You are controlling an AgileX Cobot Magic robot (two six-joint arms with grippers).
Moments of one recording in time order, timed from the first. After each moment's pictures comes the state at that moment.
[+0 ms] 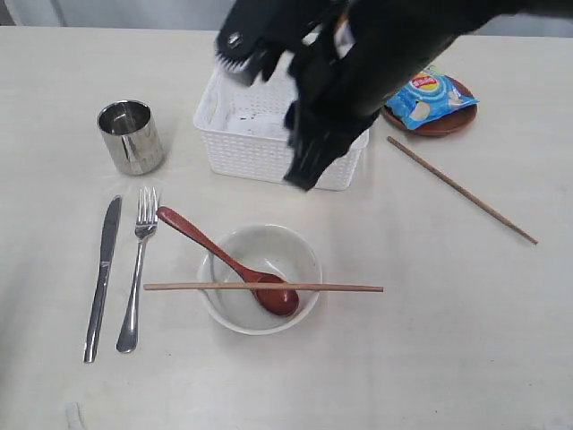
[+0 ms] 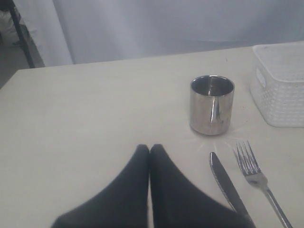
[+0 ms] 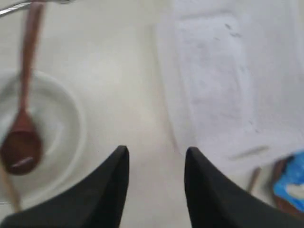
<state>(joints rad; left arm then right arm) -0.12 0.00 0.00 0.15 0.35 -0.08 0.75 1.56 -1.21 -0.09 0.81 -0.40</state>
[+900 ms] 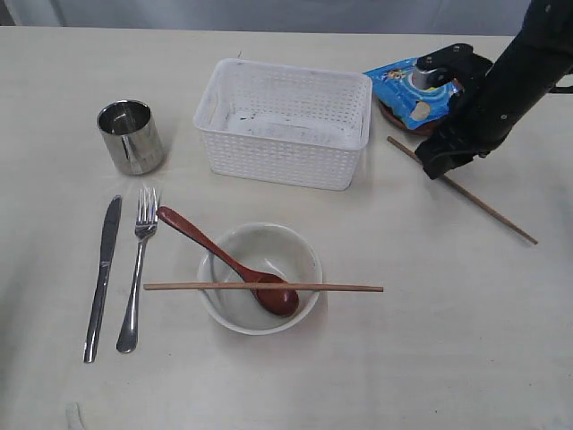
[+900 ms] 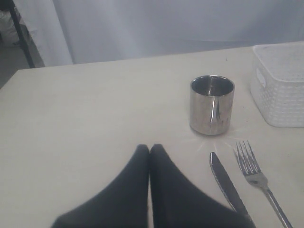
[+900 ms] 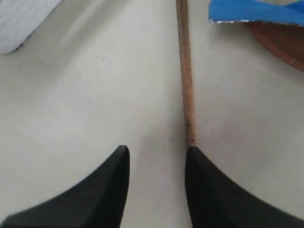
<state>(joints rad) -0.12 0.00 0.00 0.15 0.35 -0.08 0.12 1.97 -1.21 0.25 0.76 -0.69</state>
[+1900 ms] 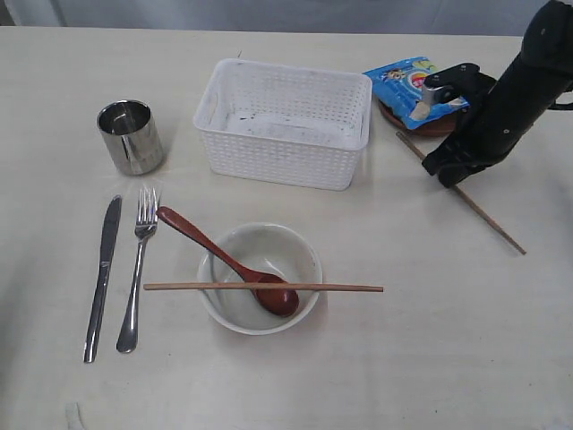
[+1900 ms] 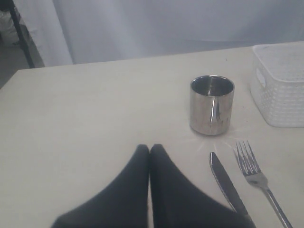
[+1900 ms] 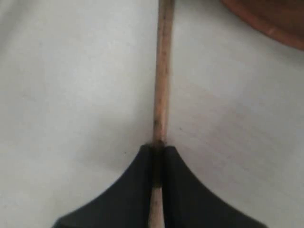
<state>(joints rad) -0.12 0.00 0.00 0.15 0.35 -0.08 0.08 2.05 -1.22 0.23 0.73 -0.67</state>
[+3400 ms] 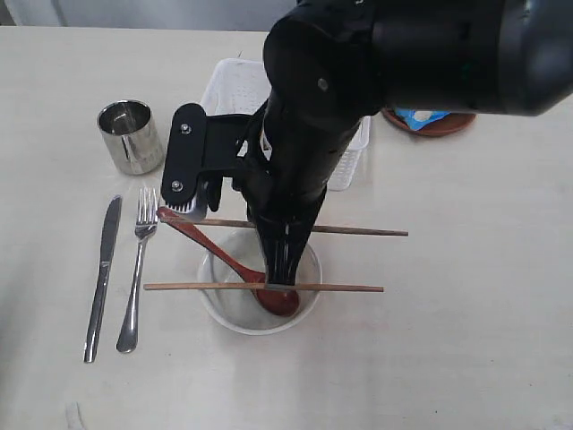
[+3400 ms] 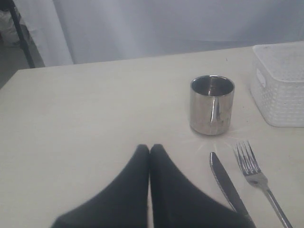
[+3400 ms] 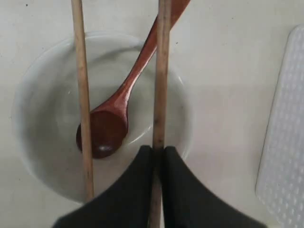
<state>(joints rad) -0.12 0.00 0.00 0.15 0.35 -0.08 0.94 1.72 -1.21 -0.06 0.86 -0.61</state>
